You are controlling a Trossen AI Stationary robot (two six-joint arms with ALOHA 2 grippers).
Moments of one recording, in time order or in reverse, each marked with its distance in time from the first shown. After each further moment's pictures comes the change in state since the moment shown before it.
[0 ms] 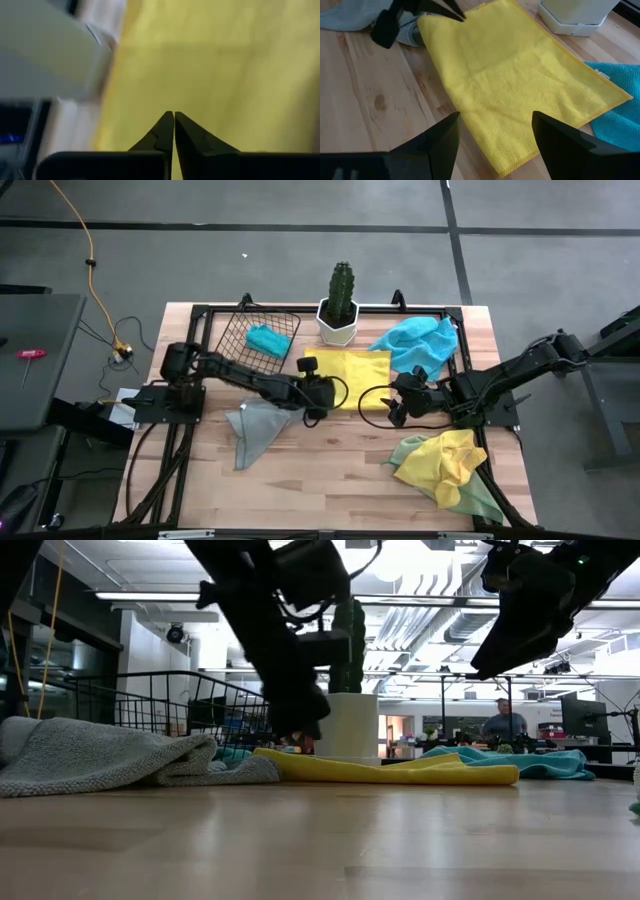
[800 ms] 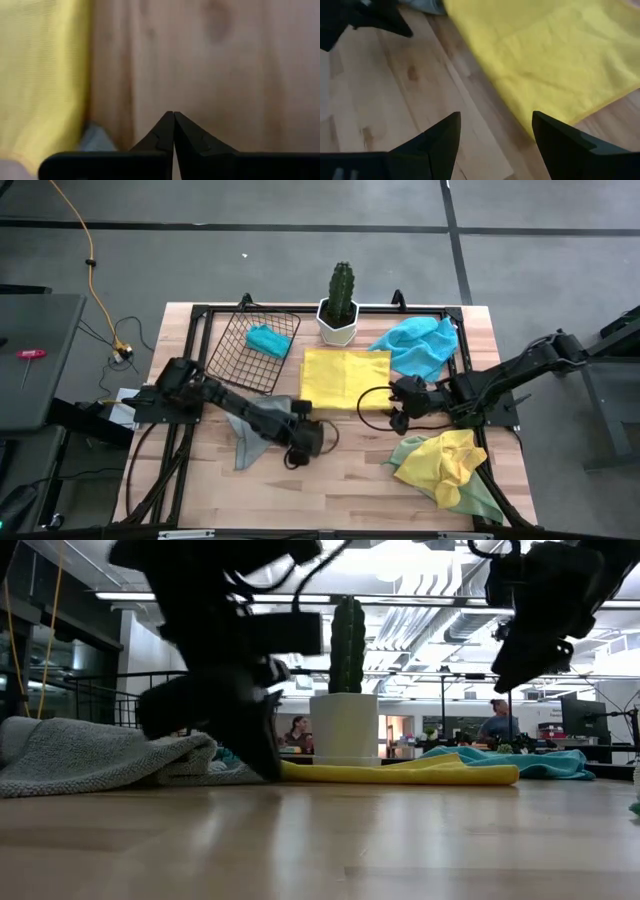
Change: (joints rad) left arm -0.268 0.030 0.000 -0.126 0.235 -0.176; right arm 0.008 0.015 0.000 -0.017 -0.203 0.113
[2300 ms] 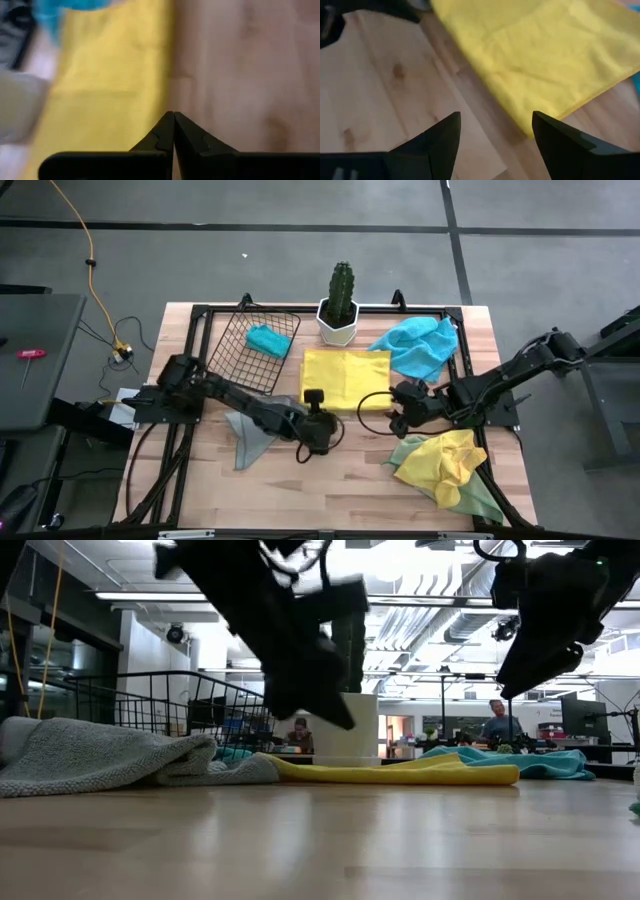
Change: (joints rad) left arm 0.086 0.002 0.003 0.290 -0.224 0.133; right arm 0.051 0.036 0.002 -0.036 0.091 0.070
